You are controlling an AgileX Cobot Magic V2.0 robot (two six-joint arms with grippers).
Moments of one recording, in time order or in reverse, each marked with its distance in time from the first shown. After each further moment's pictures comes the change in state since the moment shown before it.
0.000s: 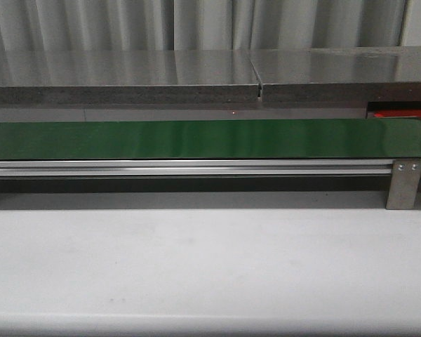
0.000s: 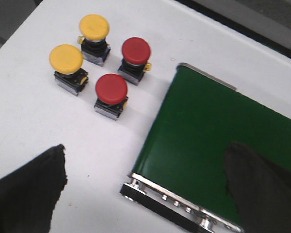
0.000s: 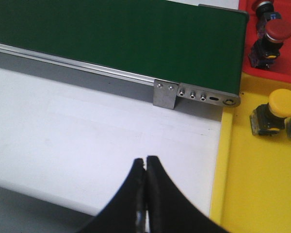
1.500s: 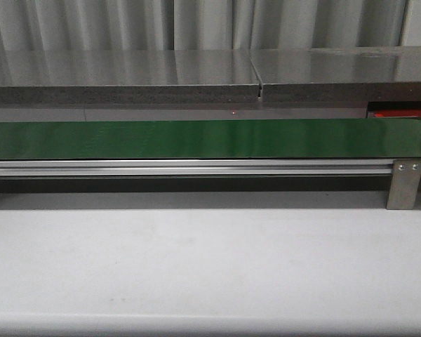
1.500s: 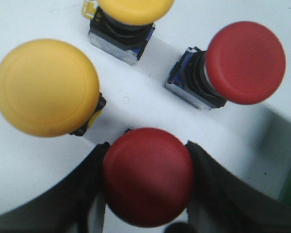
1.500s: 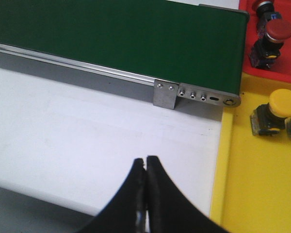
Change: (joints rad) left arm 0.028 0.618 -0.415 -0.025 0.039 0.026; right arm 0.000 0.000 0.000 0.000 0.000 0.000
